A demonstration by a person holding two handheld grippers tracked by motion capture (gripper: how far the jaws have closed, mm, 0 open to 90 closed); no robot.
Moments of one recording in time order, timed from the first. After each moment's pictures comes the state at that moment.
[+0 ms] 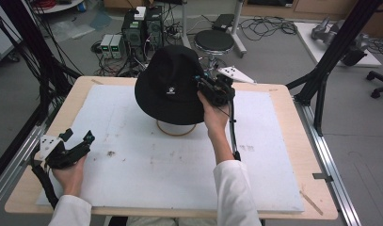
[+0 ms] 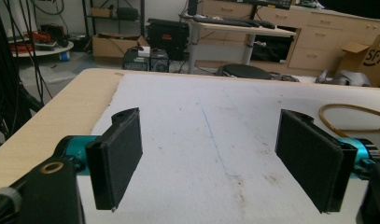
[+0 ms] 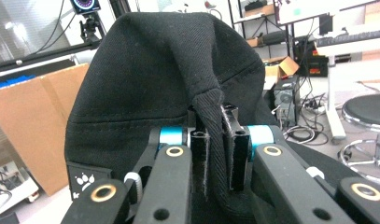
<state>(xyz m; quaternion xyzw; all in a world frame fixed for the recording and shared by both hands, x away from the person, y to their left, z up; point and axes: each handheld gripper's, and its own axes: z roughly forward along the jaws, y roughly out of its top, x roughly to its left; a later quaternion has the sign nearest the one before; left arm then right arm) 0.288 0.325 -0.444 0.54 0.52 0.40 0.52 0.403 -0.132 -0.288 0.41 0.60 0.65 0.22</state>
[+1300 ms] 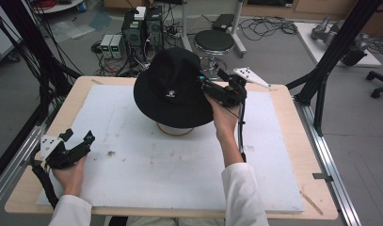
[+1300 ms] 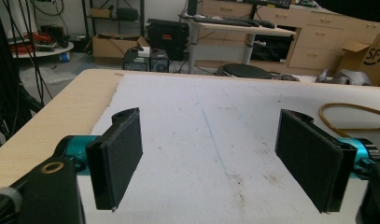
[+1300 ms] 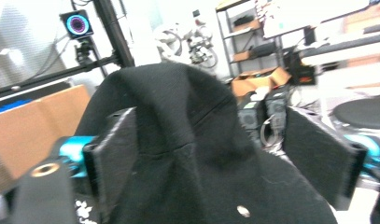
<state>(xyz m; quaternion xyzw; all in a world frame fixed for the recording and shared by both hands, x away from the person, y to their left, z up) 0.288 0.325 -0.443 0.55 0.52 0.40 0.52 0.395 -0.159 -0.282 0.43 0.56 0.66 0.24</state>
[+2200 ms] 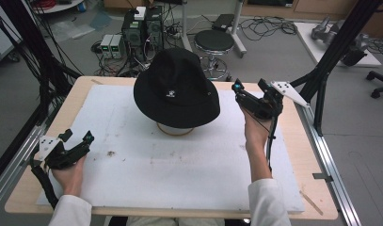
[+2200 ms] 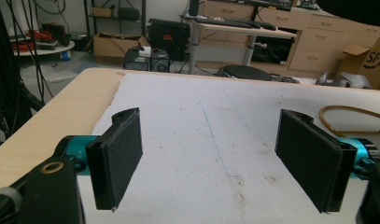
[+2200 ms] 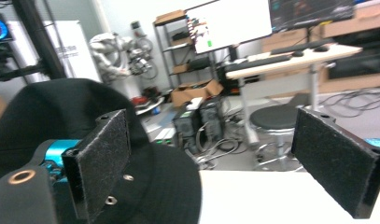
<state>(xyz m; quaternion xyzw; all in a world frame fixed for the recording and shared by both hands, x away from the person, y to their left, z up) 0.287 0.326 -0.443 0.54 0.52 0.40 0.52 0.351 -0.232 -0.282 0.49 0.52 0.61 0.34</state>
